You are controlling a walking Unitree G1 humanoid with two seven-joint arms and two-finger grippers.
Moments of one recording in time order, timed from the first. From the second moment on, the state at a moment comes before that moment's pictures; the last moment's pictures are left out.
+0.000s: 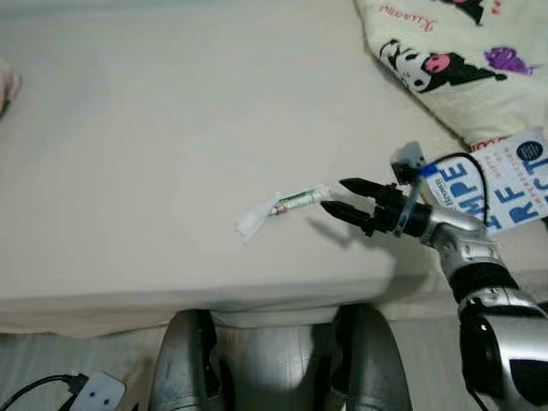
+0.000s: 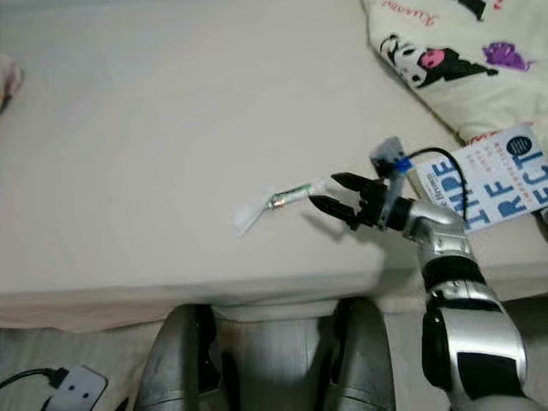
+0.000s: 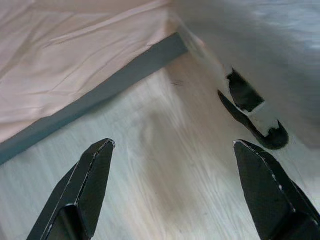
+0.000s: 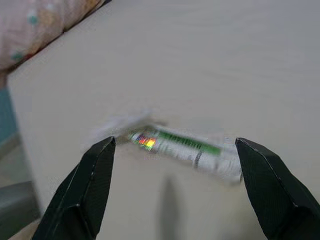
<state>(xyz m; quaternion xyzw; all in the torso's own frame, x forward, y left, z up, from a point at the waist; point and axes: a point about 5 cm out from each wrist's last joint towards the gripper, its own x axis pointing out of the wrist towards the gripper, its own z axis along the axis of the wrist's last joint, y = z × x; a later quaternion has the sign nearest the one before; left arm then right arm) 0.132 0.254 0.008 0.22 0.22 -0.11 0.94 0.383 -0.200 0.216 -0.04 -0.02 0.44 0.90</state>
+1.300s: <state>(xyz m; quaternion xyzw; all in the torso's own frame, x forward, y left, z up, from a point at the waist) 0.087 0.249 0.068 0.26 0.24 -0.13 0.93 0.403 -0.148 0.251 -0.55 -0.05 0.36 0.75</state>
